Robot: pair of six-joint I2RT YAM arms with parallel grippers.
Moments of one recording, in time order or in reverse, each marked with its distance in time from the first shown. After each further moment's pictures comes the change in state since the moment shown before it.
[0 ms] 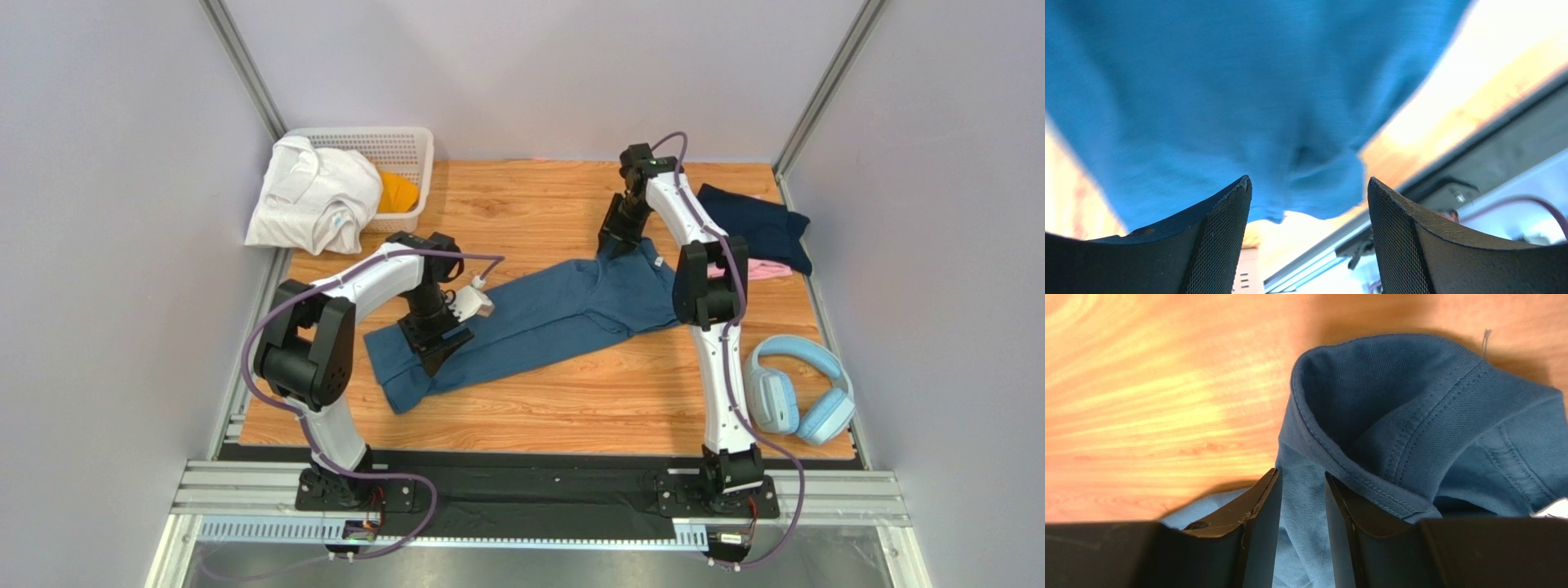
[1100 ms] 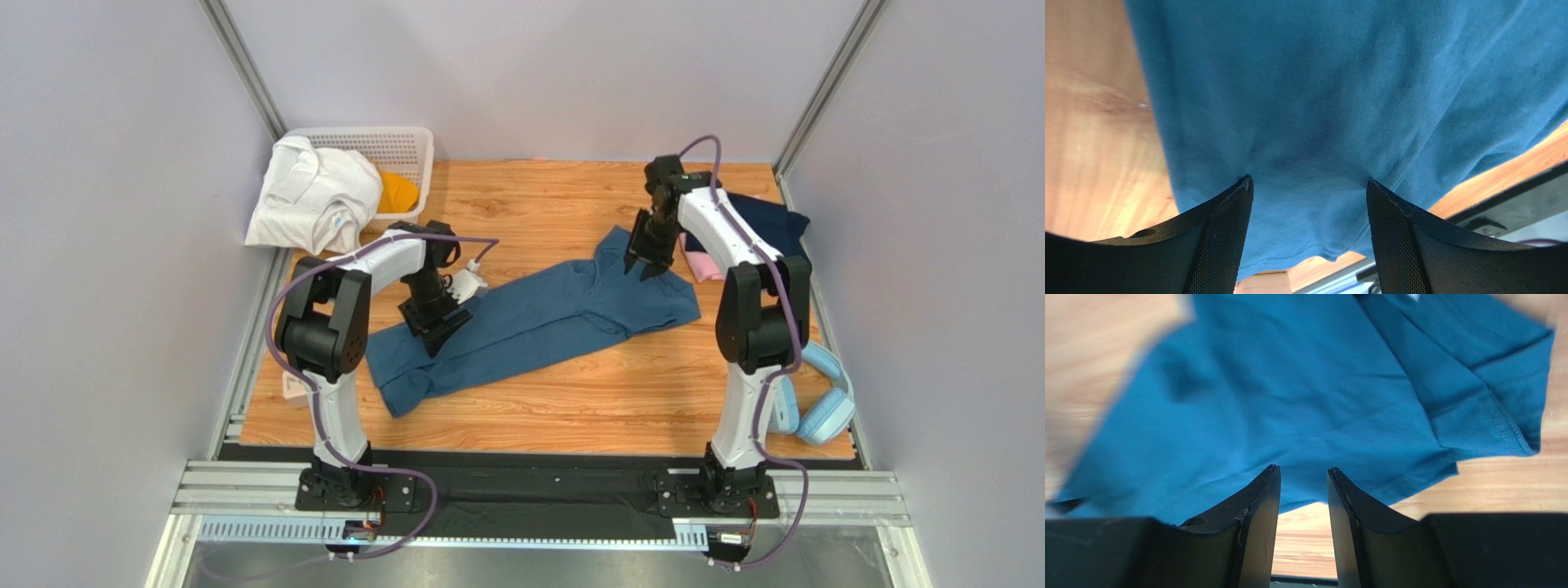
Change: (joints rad) left arm 0.067 0.174 0.109 0.073 -0.023 0.006; right arm -0.008 -0.595 -0.618 0.117 0.051 -0.050
